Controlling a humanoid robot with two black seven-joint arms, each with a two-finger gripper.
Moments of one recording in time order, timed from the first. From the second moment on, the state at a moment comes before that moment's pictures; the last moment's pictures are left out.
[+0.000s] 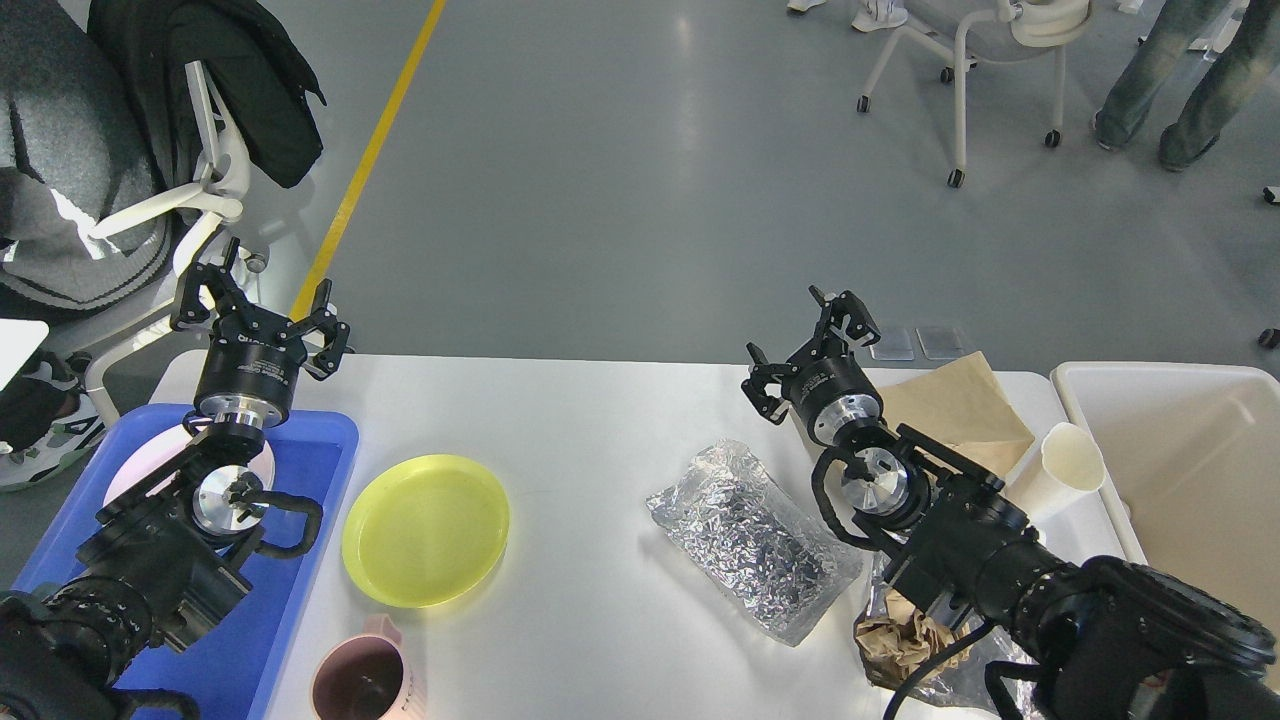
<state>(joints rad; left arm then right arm) -0.73 0.19 -0.78 -0.27 -0.13 -0.56 -0.56 0.79 0.10 0.57 0.31 0.20 0.22 0.33</state>
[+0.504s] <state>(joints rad) -0.73 0.19 -0.78 -0.27 -0.13 -0.56 -0.56 0.79 0.10 0.57 0.31 0.20 0.22 0.33</state>
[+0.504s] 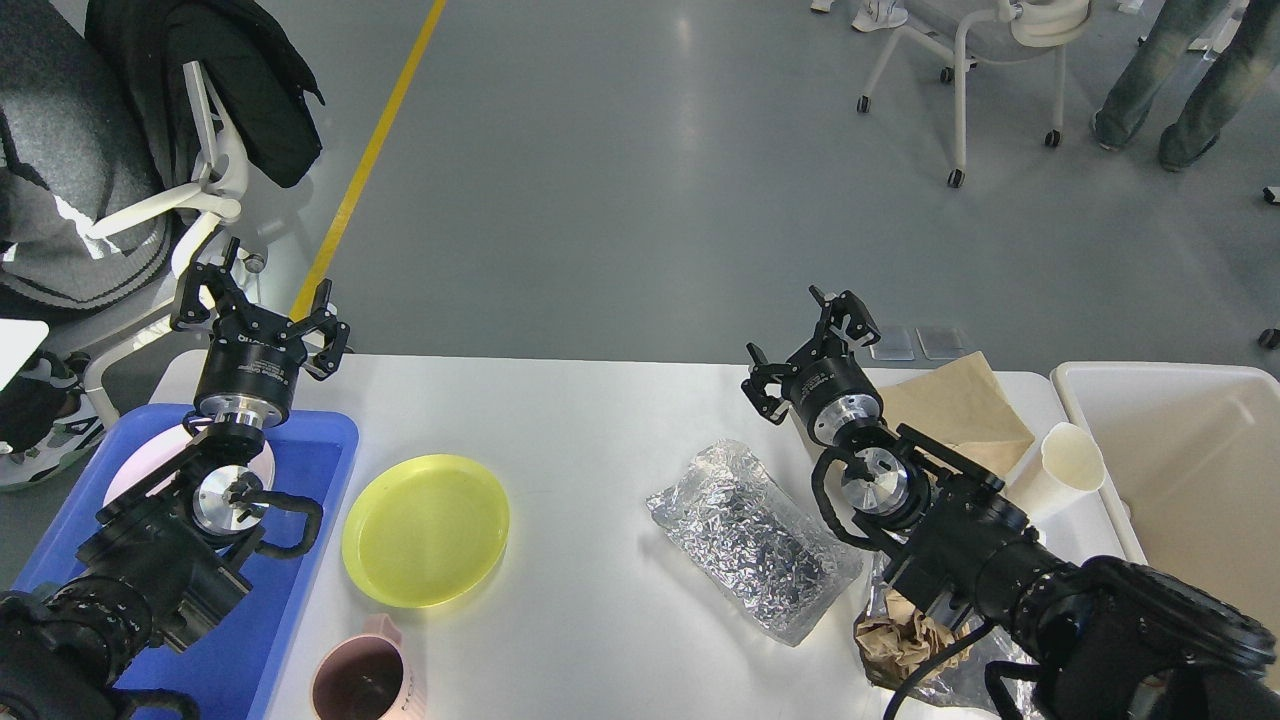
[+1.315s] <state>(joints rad) -0.73 0.19 -0.78 -0.27 -0.13 -0.56 -0.56 0.79 0.10 0.57 0.31 0.20 0.22 0.33</state>
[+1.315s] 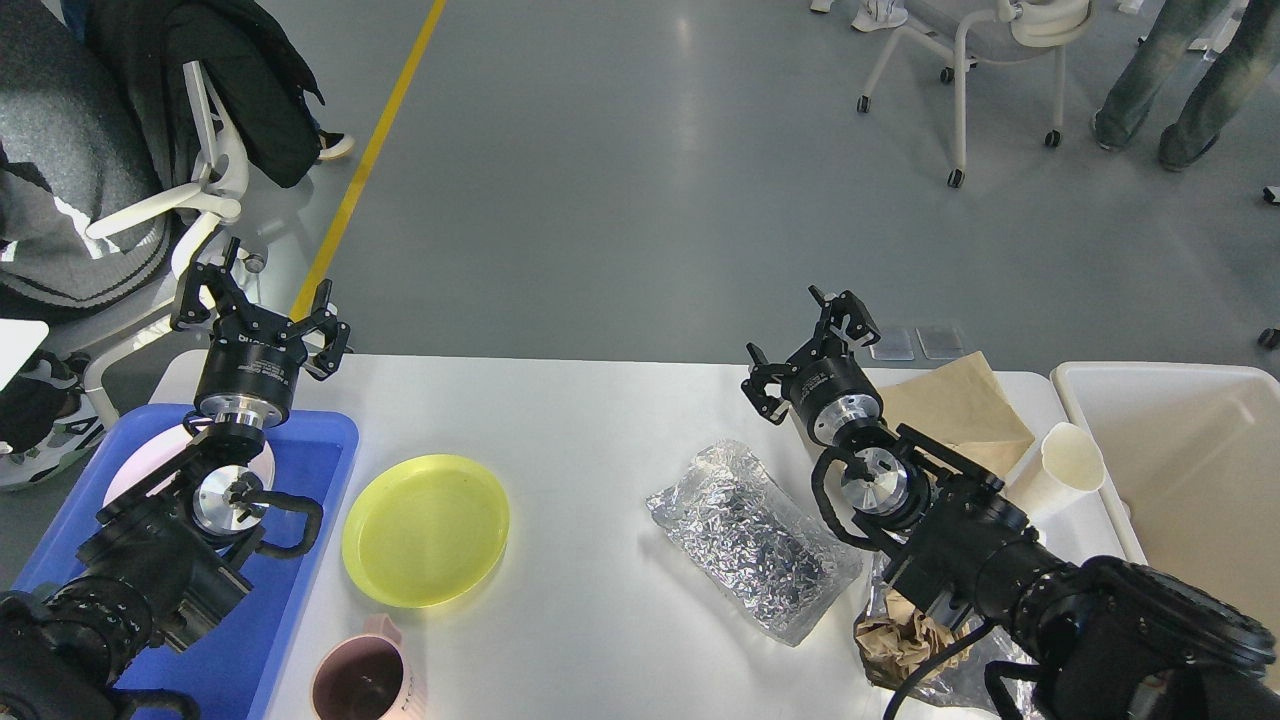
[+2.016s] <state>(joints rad) -0.73 0.19 -0.78 -0.27 -0.13 -0.56 -0.56 0.79 0.10 0.57 0.31 0.20 0.22 0.33</state>
